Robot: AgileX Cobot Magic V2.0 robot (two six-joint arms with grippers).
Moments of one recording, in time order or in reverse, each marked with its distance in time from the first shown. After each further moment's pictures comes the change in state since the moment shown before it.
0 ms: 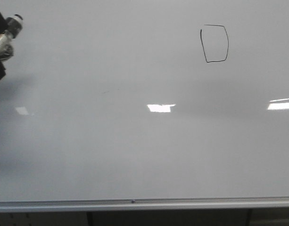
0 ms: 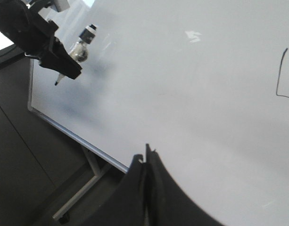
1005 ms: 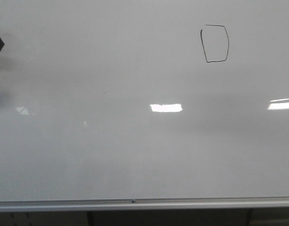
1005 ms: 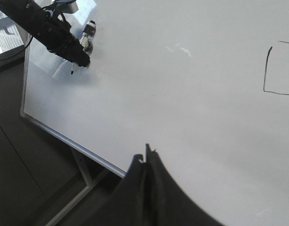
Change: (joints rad) left arm 0.152 0.232 -0.104 0.017 -0.234 -0.030; right arm 0.000 -0.112 0.083 0.000 -0.033 -0.001
